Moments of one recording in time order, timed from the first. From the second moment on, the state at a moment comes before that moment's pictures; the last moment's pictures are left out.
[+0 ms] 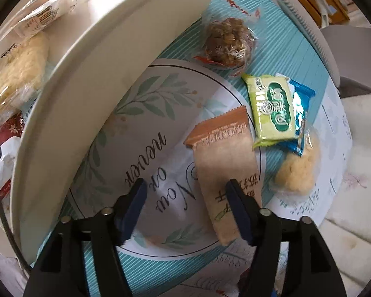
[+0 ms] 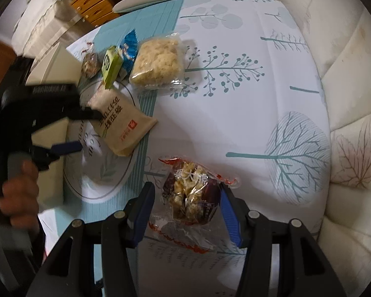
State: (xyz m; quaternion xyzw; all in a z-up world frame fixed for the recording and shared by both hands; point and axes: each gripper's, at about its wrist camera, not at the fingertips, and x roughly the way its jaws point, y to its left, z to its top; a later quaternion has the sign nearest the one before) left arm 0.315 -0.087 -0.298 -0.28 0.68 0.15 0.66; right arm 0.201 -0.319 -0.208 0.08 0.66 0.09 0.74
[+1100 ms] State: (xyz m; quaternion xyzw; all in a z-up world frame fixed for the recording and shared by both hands) left arm 0.343 -0.153 -0.294 -0.19 0.68 0.19 0.69; right arm 0.186 -0.331 -0.201 0.04 0.65 0.12 0.75
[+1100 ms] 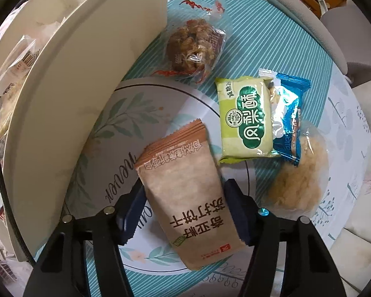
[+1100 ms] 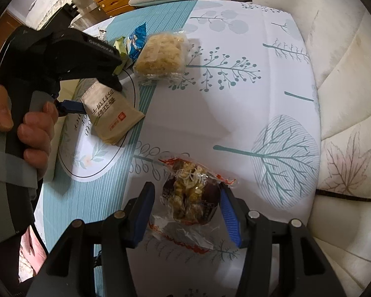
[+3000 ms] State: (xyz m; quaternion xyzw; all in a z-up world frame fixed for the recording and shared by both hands) left arm 0.201 0.046 -0.093 -0.03 0.65 -0.06 0.76; right arm 0.145 -0.181 -0.092 0.24 0.55 0.07 0.80
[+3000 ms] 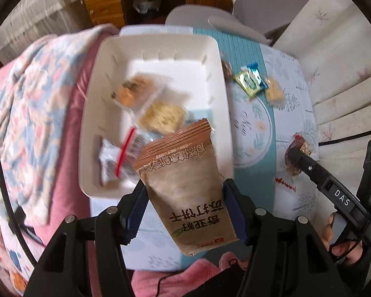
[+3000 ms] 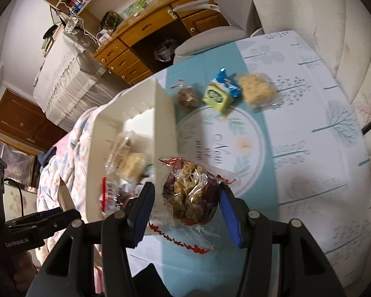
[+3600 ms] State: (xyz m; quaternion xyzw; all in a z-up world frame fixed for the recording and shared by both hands) left arm 0.244 0.129 -0.102 0.01 0.56 -0.08 0.82; right arm 0.175 -0.087 -0.086 0.26 0.48 0.10 0.83
